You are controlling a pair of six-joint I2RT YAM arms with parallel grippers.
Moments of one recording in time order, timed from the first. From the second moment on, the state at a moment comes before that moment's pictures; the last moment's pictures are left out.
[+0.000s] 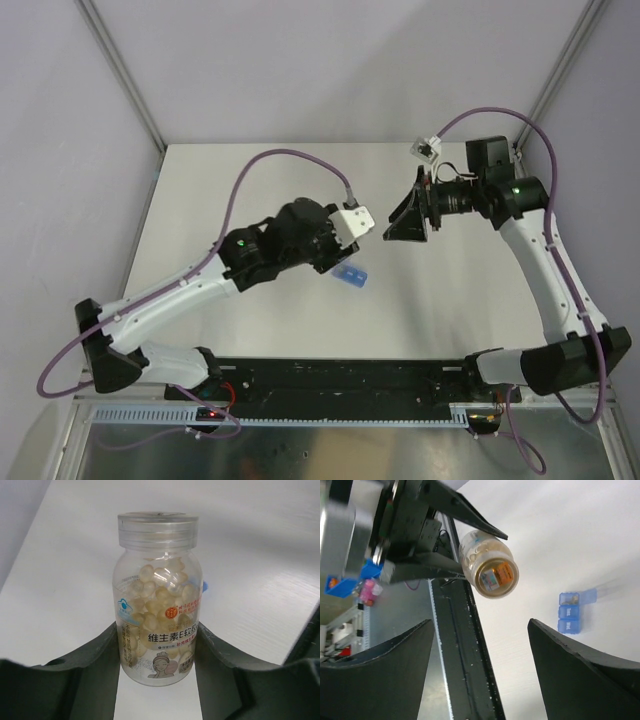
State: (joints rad) left arm -1.02 1.31 1.33 -0.61 -0.18 0.28; right arm 0.24 1.35 1.50 -0.92 -1.12 -0.16
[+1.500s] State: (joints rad) left arm -0.85 1.27 1.38 -0.75 0.59 0.22; right arm 0.49 1.27 1.55 -1.01 -1.04 -0.42
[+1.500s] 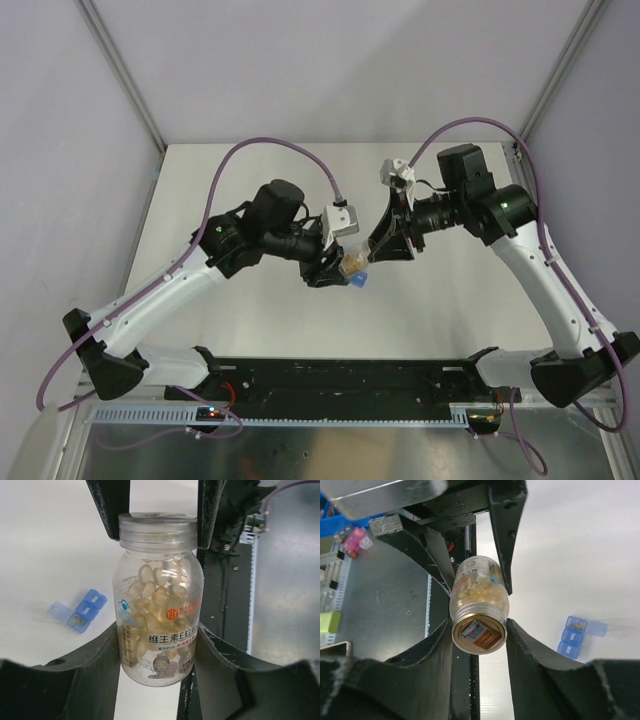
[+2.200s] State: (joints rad) left arm -1.05 1.32 1.35 -0.70 -0.22 0.22; right arm 0.37 1.53 1.49 -0.68 -1.22 0.00
